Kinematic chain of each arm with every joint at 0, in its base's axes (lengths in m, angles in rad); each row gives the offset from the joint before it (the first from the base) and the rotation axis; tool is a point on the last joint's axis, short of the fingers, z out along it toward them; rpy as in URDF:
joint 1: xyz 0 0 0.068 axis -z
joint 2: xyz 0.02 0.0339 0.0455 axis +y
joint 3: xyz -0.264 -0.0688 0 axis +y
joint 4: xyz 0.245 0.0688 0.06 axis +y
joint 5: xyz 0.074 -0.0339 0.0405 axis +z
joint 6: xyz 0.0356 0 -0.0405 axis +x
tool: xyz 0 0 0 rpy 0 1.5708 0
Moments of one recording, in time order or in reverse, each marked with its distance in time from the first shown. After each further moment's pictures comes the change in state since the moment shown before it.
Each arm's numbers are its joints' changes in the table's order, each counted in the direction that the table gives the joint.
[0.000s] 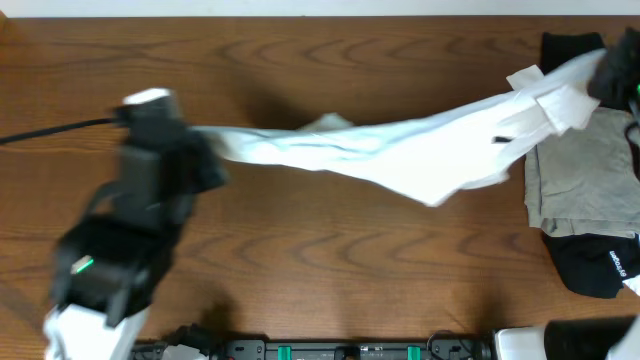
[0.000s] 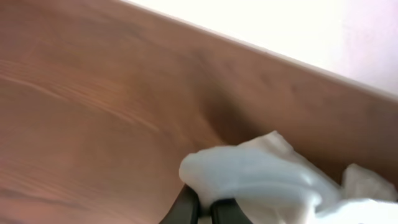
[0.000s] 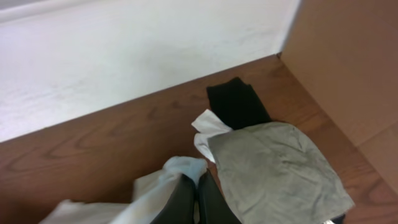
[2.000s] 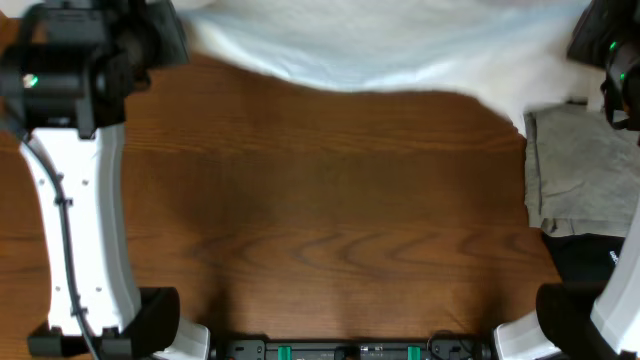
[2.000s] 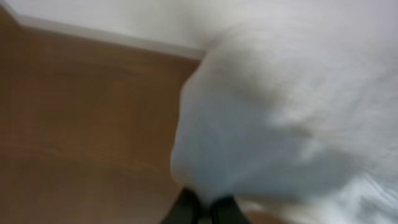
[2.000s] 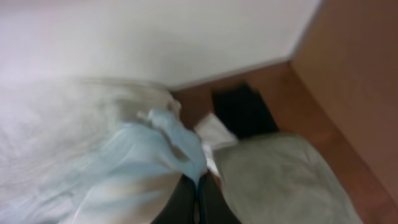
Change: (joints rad) left arm -0.225 0.676 -0.854 0.343 -0.250 0.273; right arm 0.007 0.164 -0.031 -0.023 0.011 -0.049
